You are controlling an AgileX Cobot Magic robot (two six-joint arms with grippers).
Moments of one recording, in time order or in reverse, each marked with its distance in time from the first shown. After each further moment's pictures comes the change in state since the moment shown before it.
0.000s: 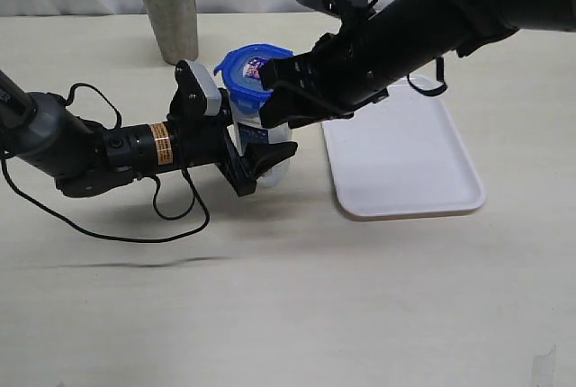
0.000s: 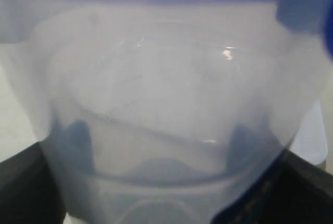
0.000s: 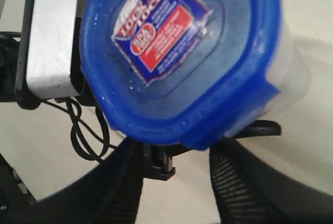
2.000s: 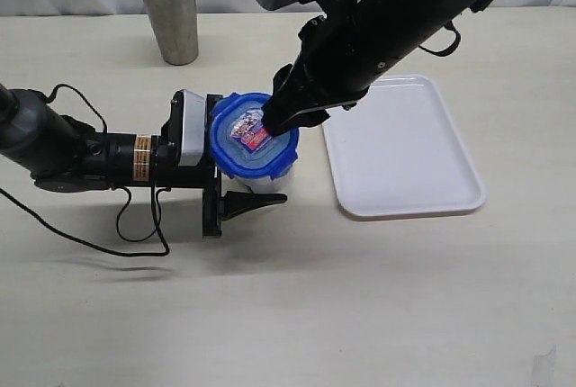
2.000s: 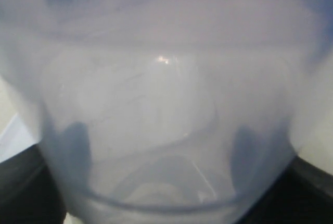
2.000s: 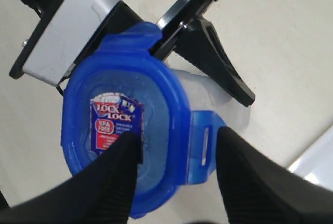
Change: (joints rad) left arm 0.070 0.003 0.004 0.386 -0.142 0.263; right arm 0.109 -0.104 -0.081 -0.388 0.100 -0.033
